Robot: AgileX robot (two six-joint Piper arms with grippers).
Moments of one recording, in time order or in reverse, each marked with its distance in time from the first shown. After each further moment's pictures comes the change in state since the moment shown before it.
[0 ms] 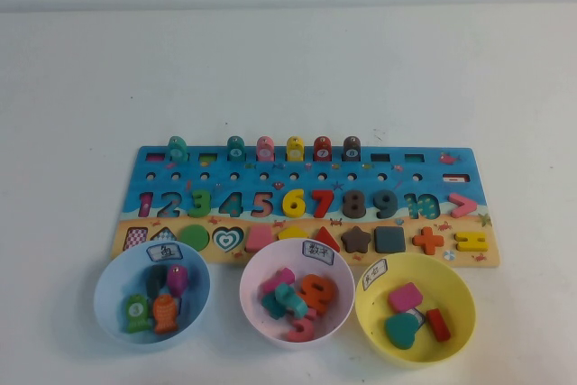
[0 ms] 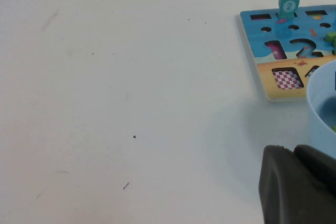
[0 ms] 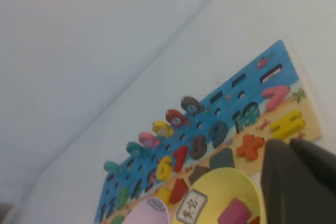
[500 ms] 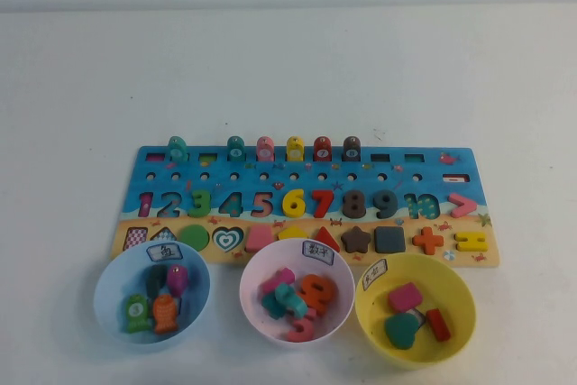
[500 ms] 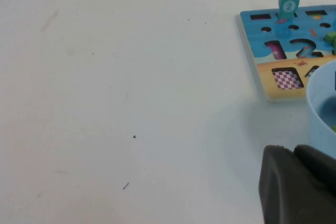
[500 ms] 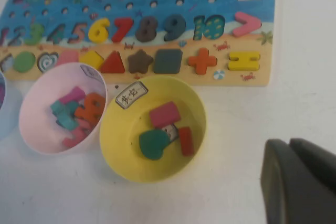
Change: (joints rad) right arm 0.000 0.615 -0.683 -0.538 0.591 -0.069; left arm 0.000 0.000 0.000 0.000 0.000 0.000
